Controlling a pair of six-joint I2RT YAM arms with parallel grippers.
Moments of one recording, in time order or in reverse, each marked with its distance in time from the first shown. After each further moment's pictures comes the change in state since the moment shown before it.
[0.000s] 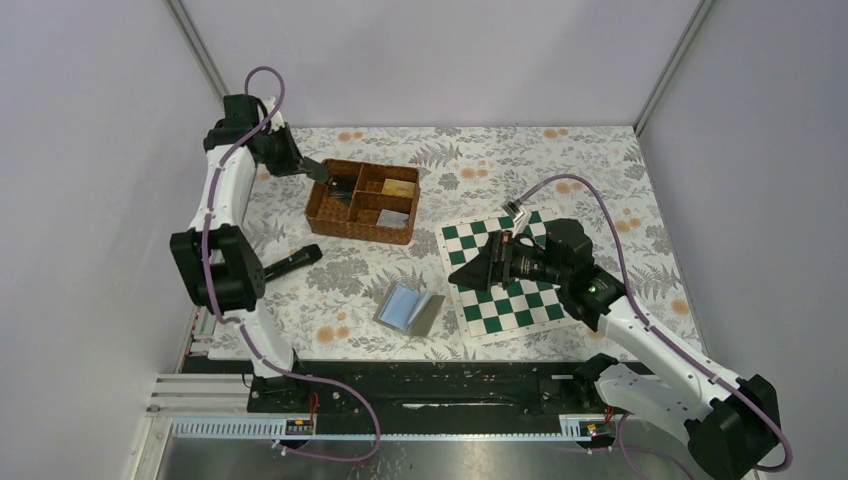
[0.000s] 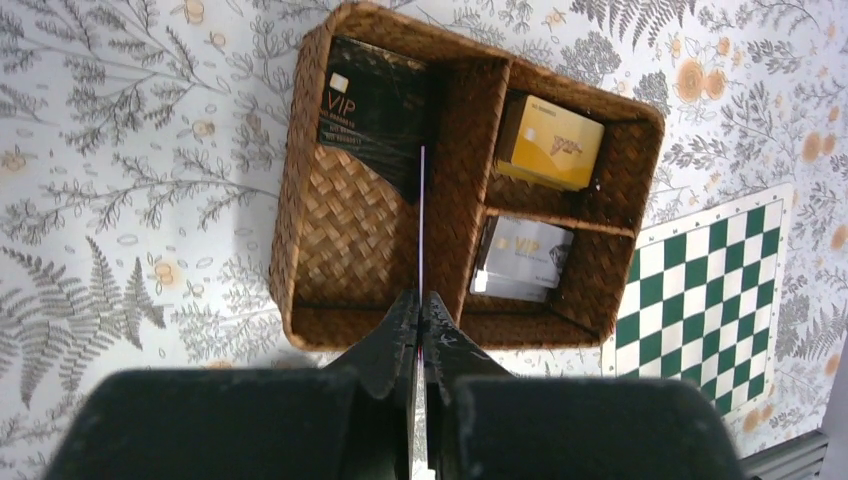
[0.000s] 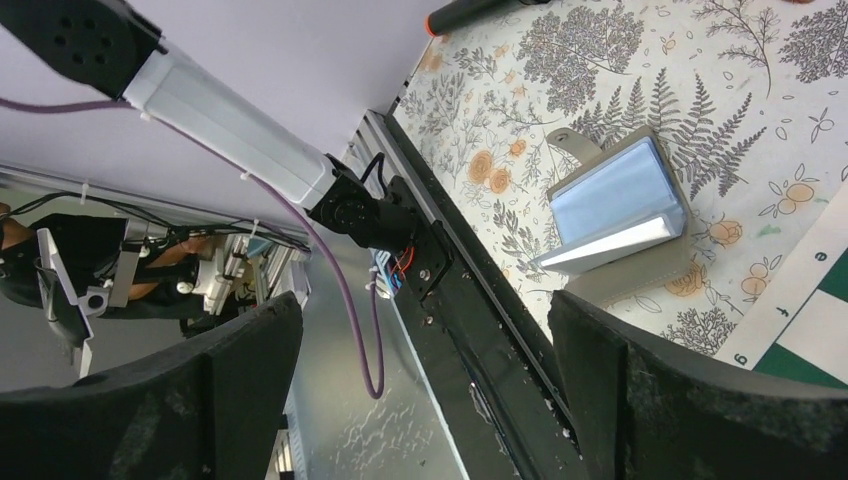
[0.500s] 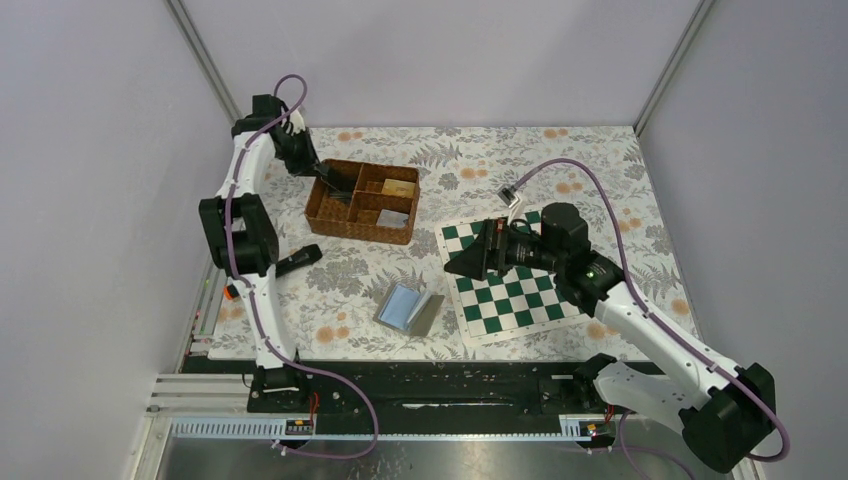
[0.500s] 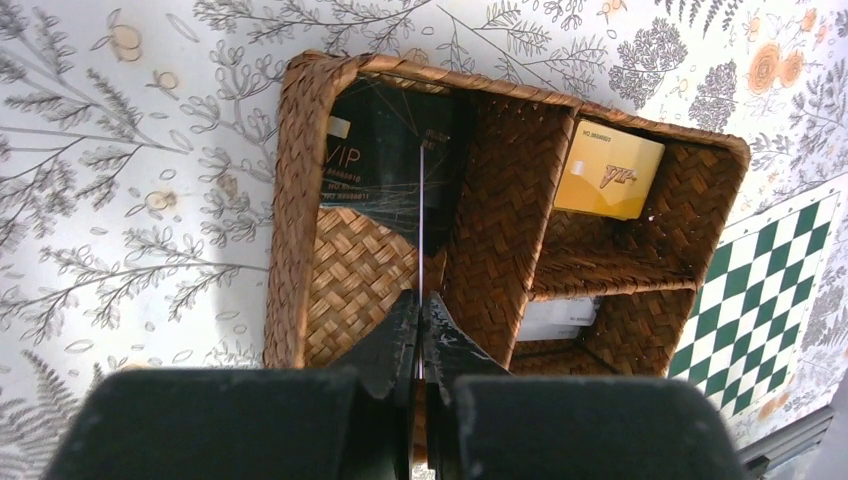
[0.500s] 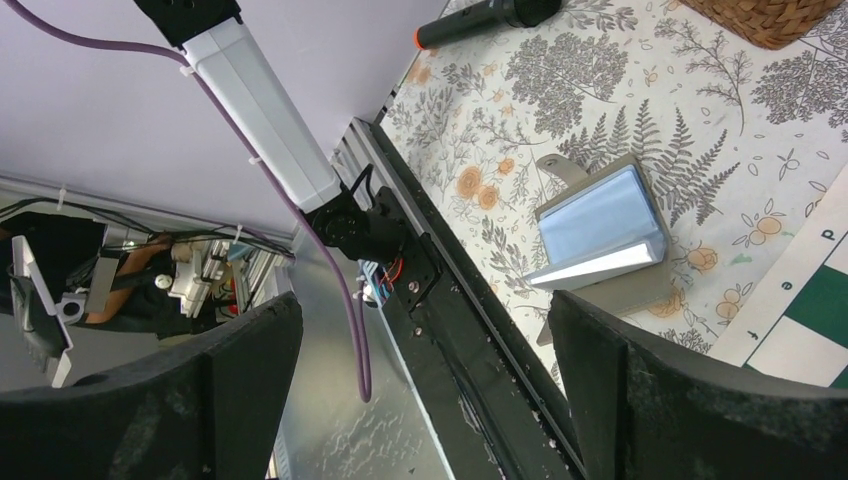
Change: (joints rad) left arm -0.032 0.366 0.305 -0.097 0.026 0.034; right arm 0.000 0.056 0.138 -0.117 0.017 -0.076
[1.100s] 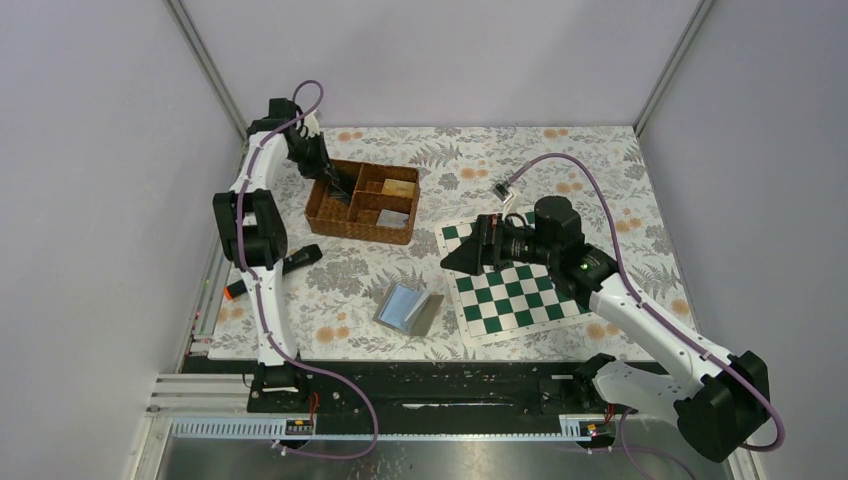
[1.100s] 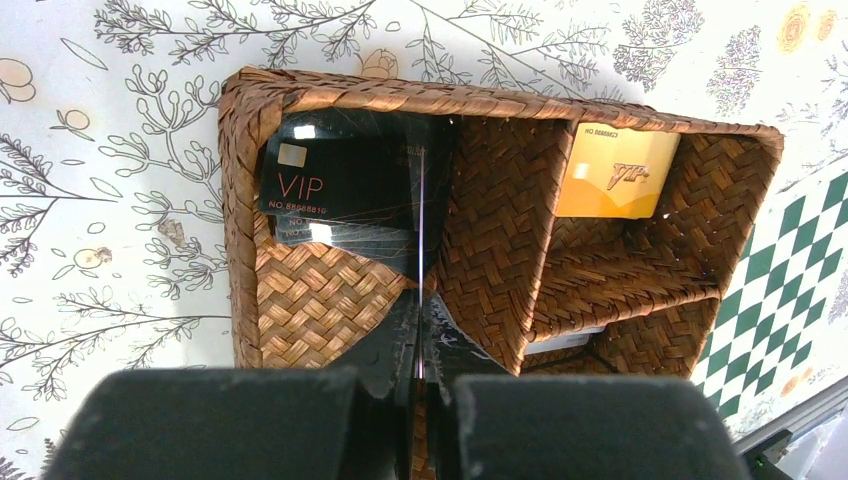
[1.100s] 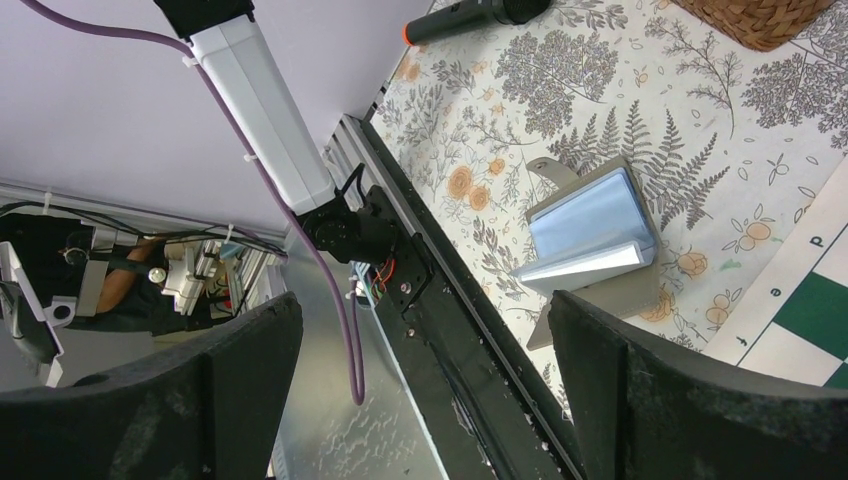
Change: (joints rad) left arm -0.044 0.122 0.089 -0.026 0.026 0.045; right arm 0.000 0.078 0.043 -0.013 -0.002 -0.022
